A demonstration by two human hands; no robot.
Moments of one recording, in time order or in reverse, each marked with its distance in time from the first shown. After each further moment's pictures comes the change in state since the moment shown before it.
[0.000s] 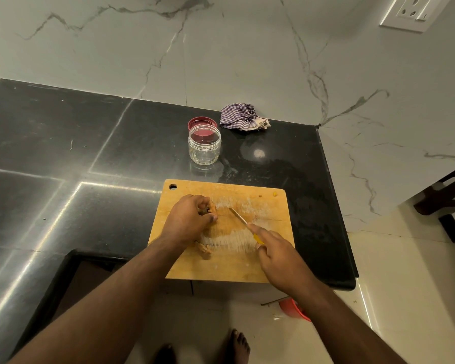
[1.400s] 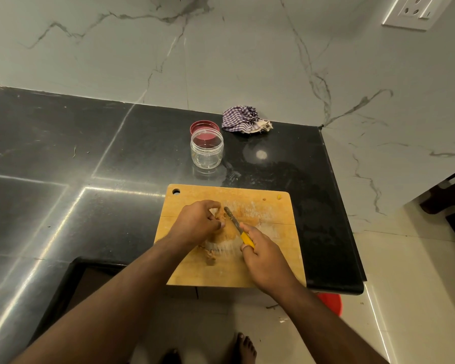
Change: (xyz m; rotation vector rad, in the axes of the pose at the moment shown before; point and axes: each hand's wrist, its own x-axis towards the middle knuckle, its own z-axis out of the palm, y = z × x) left_hand 0.005 0.011 -0.006 0.039 -0.185 0.029; right_hand 0.019 -0.026 0.028 0.225 0.081 0.051
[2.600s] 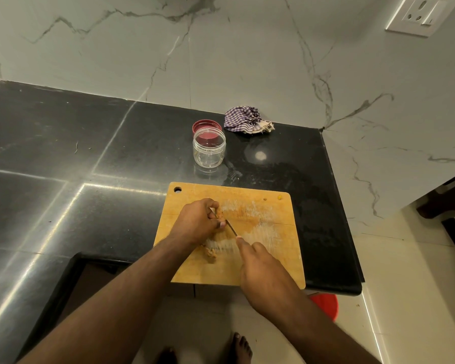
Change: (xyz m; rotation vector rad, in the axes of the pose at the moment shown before) left_hand 0.003 -0.008 0.006 -0.013 0.062 -0.017; right_hand -0.036 -0.032 -0.005 -0.403 -0.131 -0.039
